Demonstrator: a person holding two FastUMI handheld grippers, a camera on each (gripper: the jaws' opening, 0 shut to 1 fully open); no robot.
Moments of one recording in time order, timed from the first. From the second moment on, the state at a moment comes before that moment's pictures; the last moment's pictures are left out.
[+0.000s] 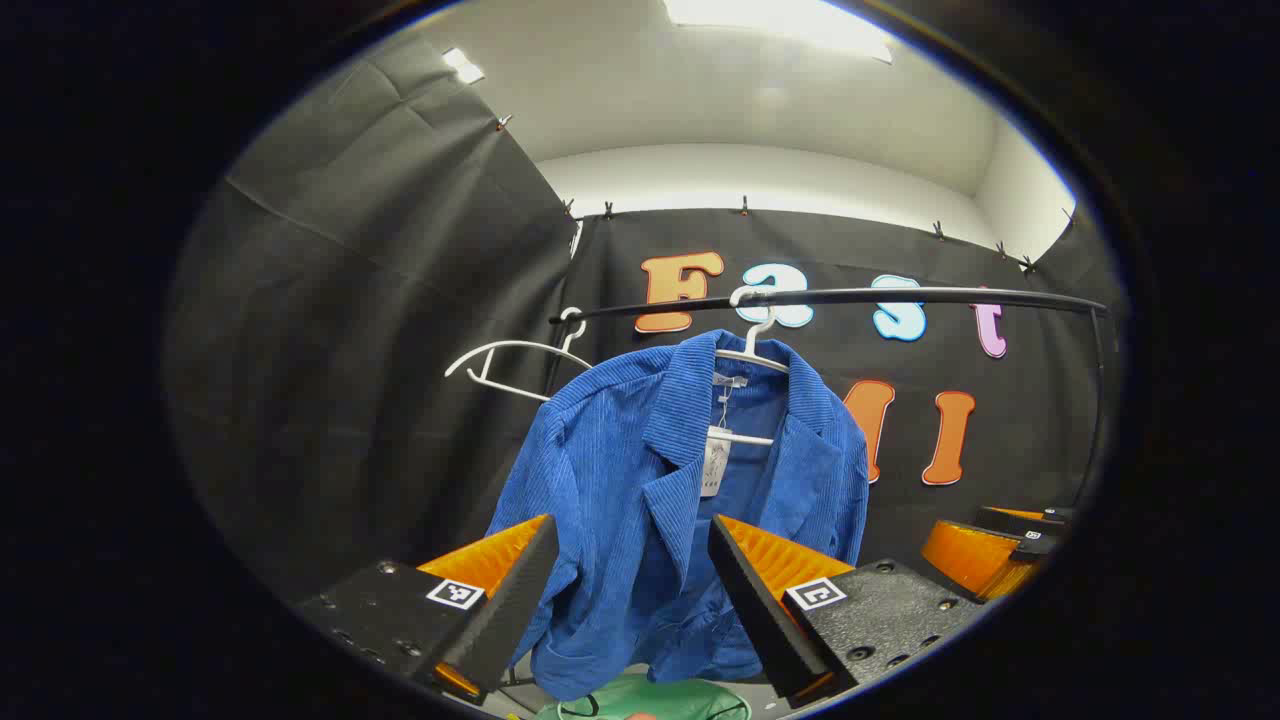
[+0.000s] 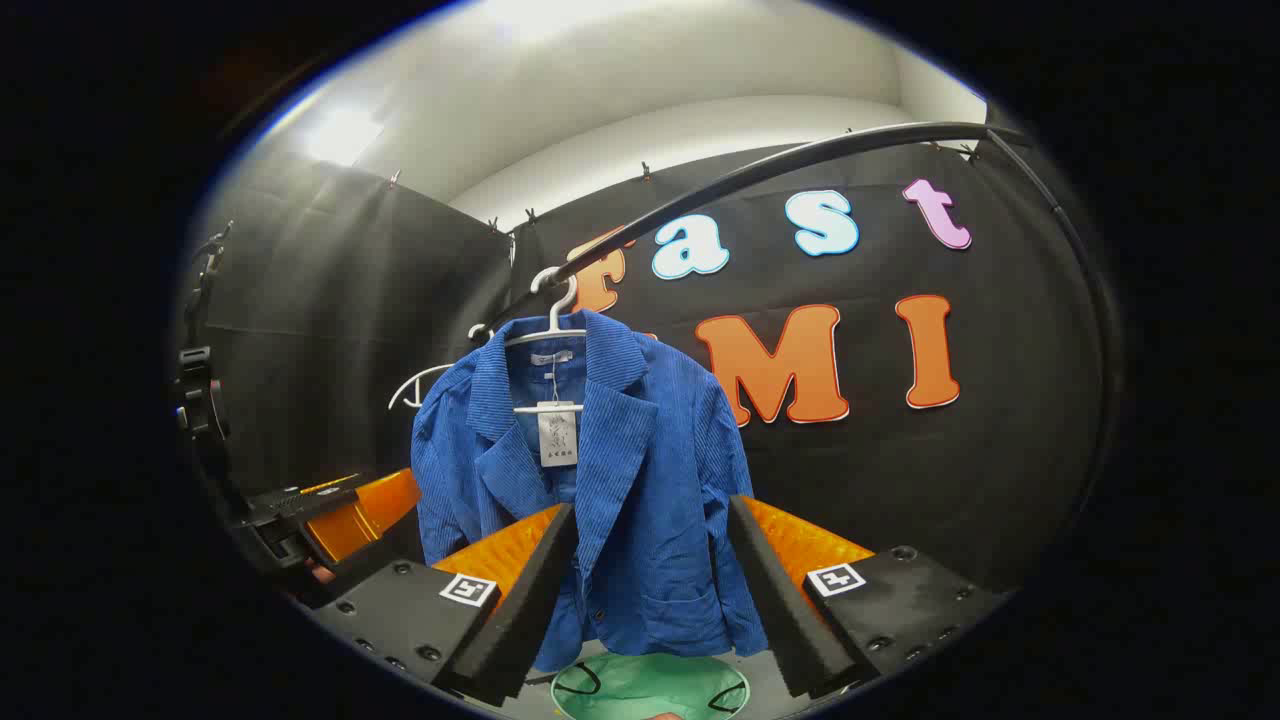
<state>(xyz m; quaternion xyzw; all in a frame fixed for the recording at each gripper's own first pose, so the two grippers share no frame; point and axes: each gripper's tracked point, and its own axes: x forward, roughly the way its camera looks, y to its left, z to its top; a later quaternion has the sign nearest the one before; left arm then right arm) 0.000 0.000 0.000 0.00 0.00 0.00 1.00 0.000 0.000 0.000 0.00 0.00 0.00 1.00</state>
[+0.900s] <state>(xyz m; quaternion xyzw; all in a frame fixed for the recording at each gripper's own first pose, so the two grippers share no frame) -0.015 0.023 0.014 0.00 -0.02 0.02 1.00 -0.010 0.014 0.004 0.00 -0.01 0.01 1.00</state>
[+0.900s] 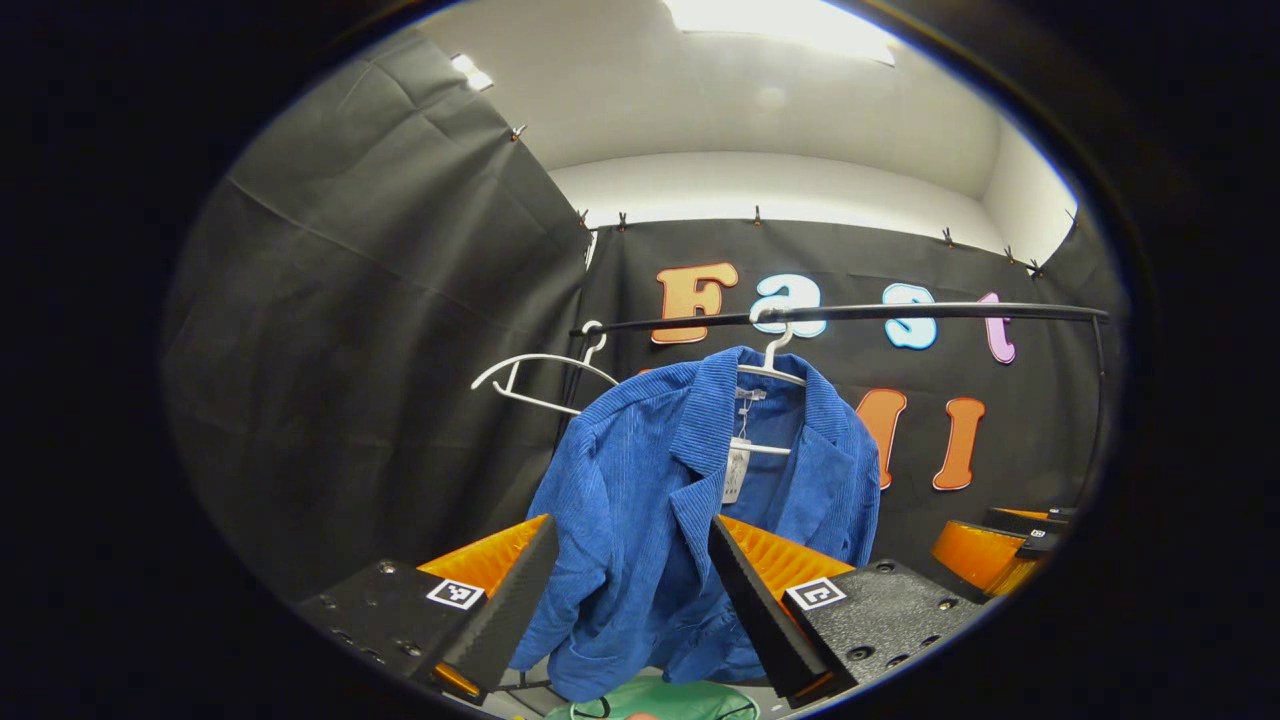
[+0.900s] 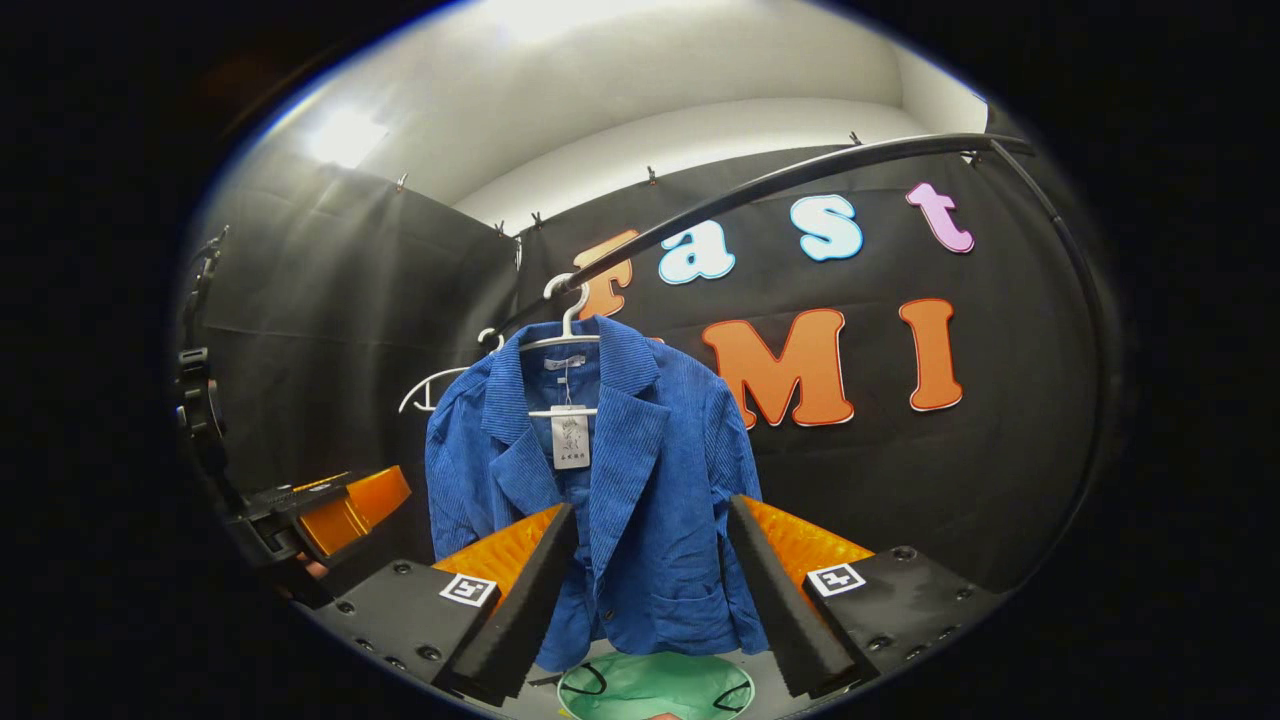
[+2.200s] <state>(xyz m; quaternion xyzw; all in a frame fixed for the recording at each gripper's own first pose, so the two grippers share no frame) 0.056 0.050 -0.026 -0.02 0.03 -0.07 1.00 0.127 0.051 -0.029 0.02 0.02 -0.03 1.00</state>
